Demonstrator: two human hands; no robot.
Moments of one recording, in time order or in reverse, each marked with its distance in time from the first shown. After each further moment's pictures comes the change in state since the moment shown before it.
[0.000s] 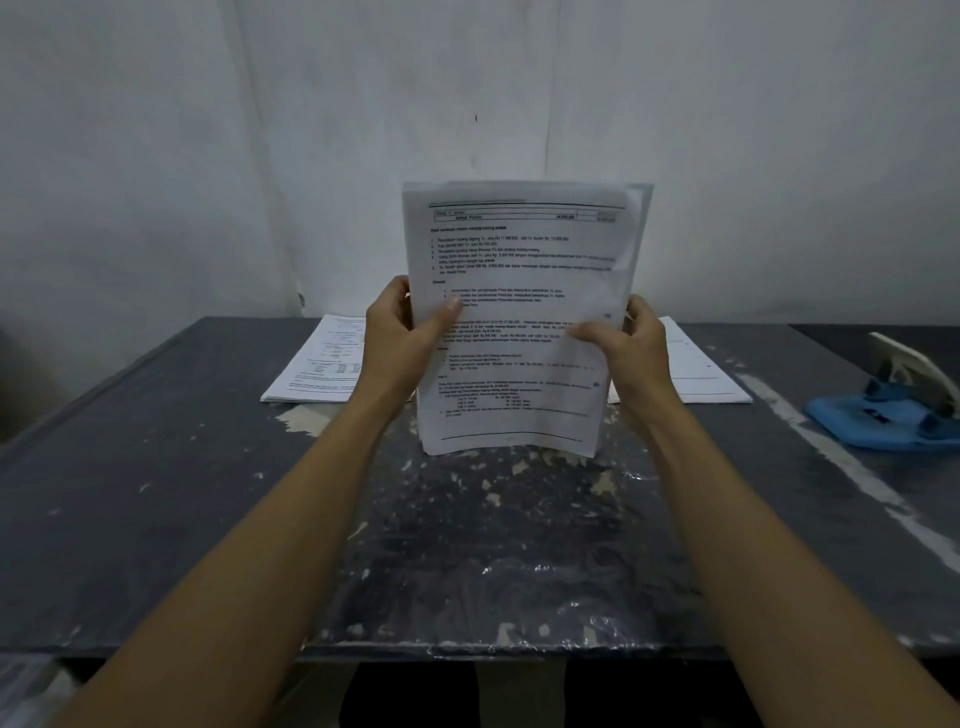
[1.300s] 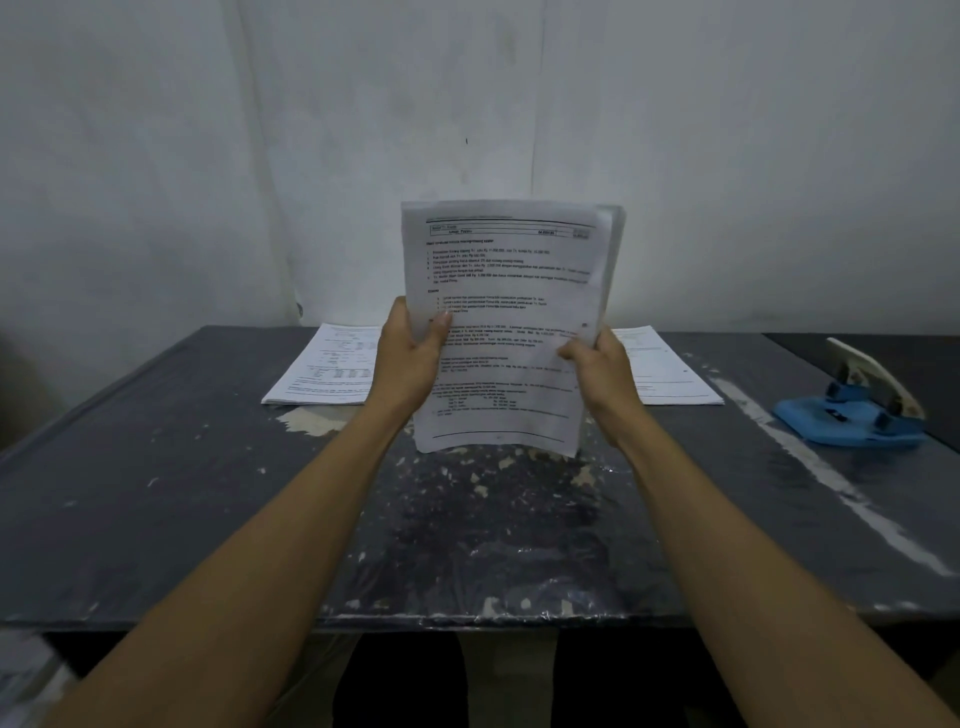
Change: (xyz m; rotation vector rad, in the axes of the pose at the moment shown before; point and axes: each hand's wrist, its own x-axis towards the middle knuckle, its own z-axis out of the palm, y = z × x) left_hand -0.016 0.002 0.011 0.104 0.025 -0.023; right_hand -0.018 0.005 0.001 -0.140 -0.015 0.060
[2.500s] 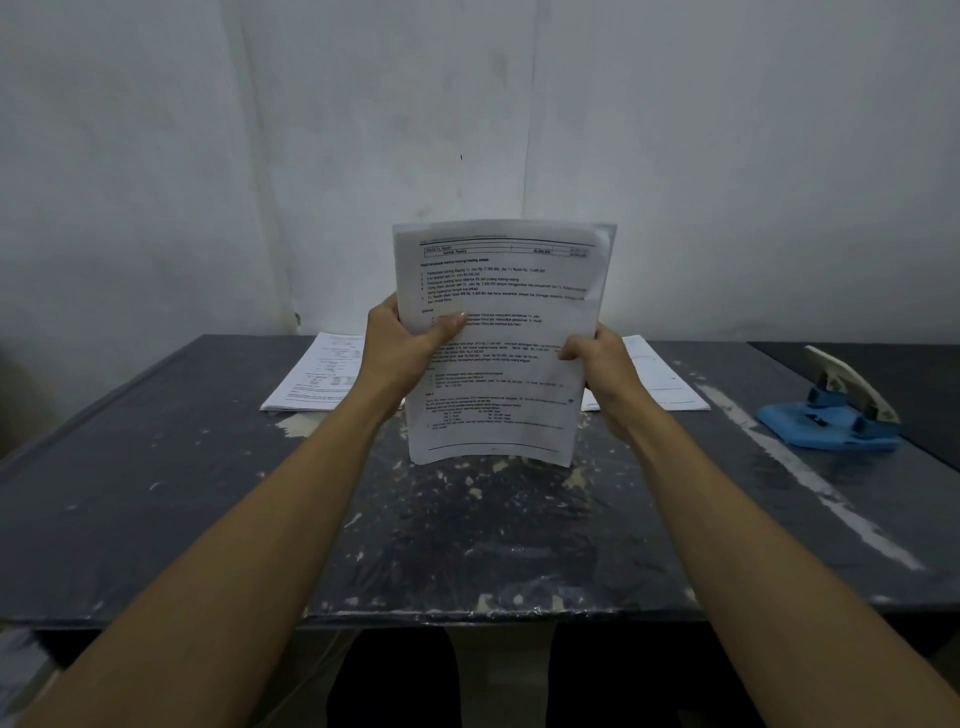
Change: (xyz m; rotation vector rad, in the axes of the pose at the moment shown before) left_hand 0.002 0.030 -0.010 -0.087 -0.060 0.006; right_hand -0.005 -0.028 -0.014 0.044 -0.117 0.032
